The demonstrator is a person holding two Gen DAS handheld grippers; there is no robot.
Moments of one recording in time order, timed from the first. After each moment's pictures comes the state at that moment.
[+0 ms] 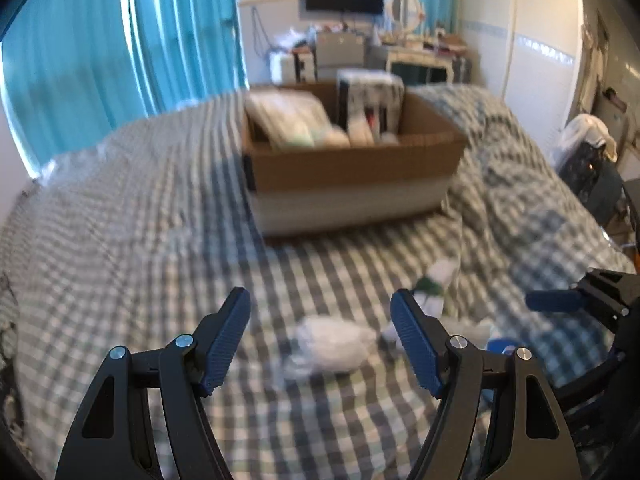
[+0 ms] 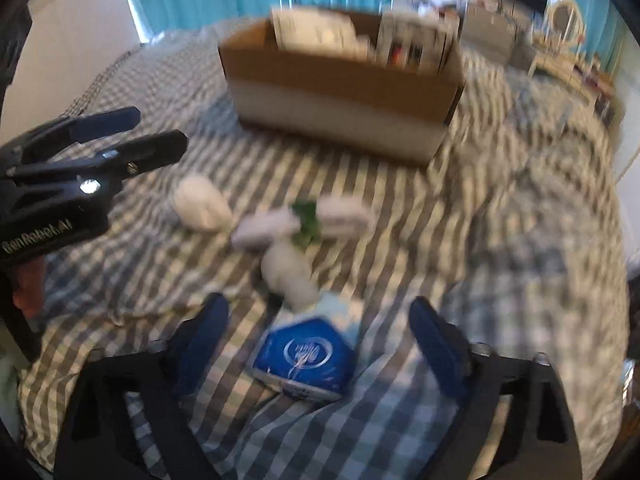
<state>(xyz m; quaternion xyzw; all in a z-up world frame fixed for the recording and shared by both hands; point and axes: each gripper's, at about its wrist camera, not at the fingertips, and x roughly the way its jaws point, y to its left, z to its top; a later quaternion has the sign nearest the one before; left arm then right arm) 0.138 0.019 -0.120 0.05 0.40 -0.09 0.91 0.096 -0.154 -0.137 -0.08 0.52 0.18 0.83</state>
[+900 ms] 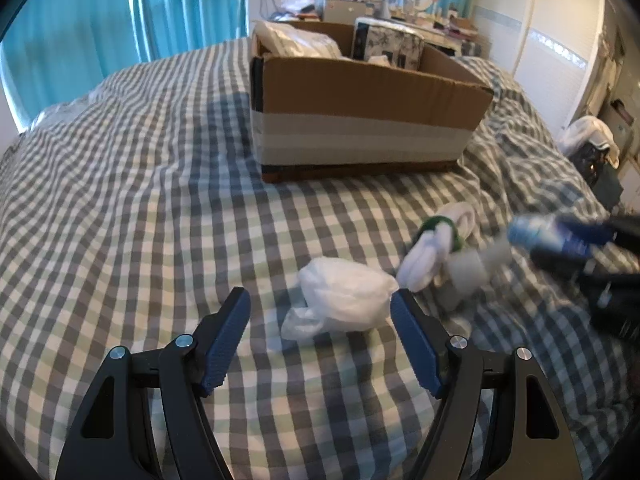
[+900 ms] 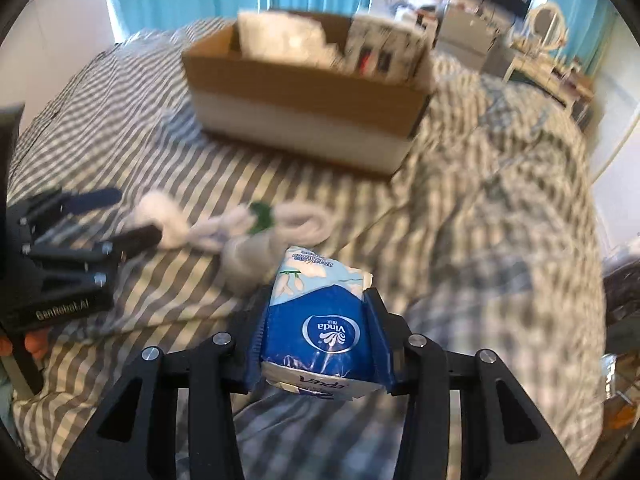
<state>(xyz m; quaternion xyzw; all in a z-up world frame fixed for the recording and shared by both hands) 0.137 0.033 -0.149 0.01 0.45 -0.09 0.89 0.116 -0.167 -0.129 -0.11 0.52 0.13 0.84</state>
